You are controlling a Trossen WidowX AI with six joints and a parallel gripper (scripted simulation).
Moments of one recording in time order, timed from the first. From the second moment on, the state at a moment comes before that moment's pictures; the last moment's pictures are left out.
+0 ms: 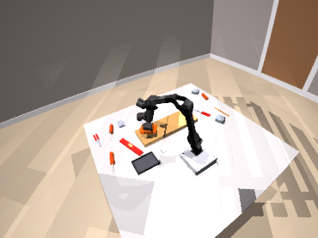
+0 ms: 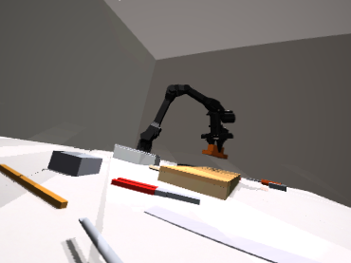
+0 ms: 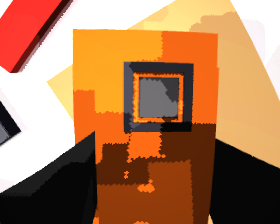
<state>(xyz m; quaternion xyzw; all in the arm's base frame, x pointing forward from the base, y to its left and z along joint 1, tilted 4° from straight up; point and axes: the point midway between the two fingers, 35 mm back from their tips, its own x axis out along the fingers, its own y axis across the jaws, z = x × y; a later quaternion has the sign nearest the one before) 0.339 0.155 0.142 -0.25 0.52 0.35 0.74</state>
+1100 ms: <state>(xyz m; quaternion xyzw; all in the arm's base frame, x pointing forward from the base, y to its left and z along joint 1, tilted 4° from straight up) 0.194 0.297 0.137 -0.38 0.42 0.53 0.63</state>
